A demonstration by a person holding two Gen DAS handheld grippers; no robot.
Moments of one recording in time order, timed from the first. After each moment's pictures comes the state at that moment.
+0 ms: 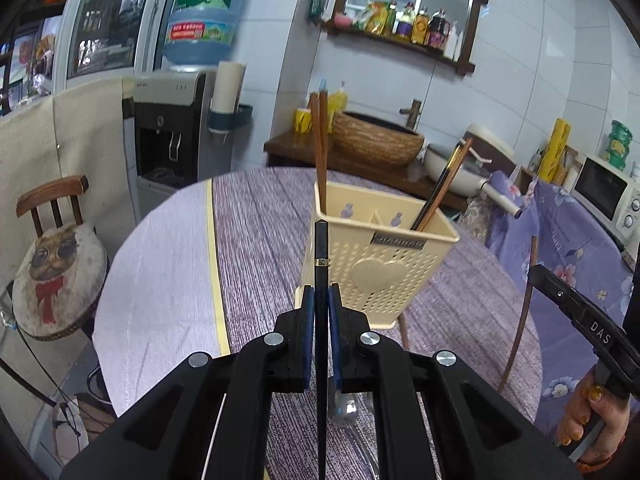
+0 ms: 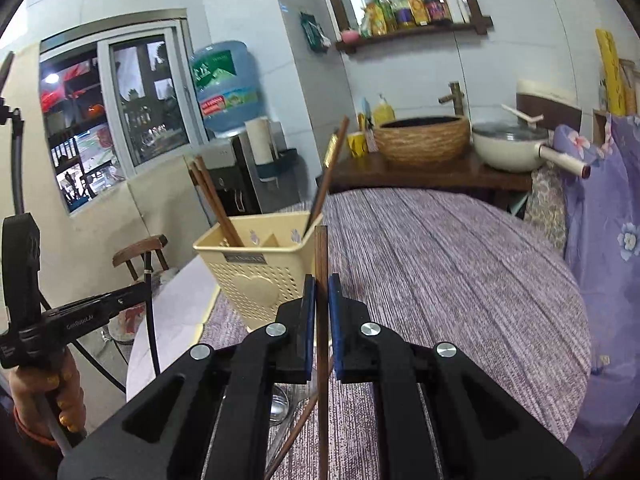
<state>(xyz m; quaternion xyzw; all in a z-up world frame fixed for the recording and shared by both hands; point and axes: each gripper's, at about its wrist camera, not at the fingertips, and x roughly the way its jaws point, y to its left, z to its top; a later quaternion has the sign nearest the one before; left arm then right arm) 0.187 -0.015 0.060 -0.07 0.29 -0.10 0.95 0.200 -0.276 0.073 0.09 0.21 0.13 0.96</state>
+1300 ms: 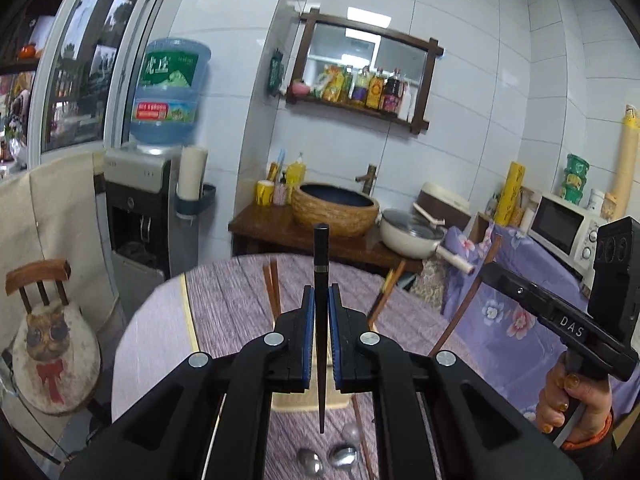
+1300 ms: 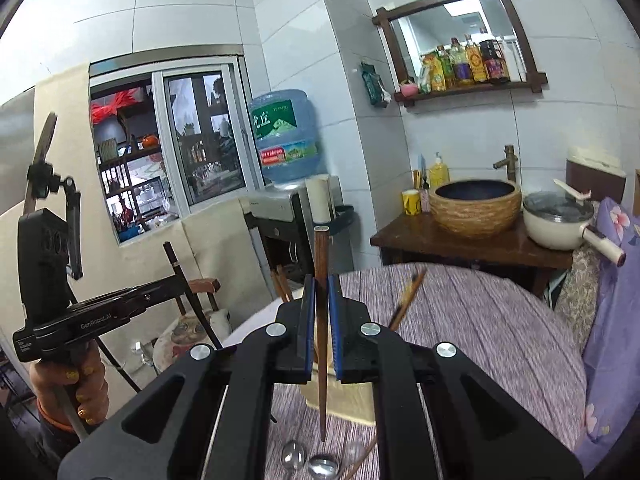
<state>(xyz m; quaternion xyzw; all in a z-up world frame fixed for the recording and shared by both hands) 0.189 -0.012 0.184 -0.07 0.19 -0.16 0.97 0.221 -0.260 0.204 0.07 0.15 0.22 0.96</state>
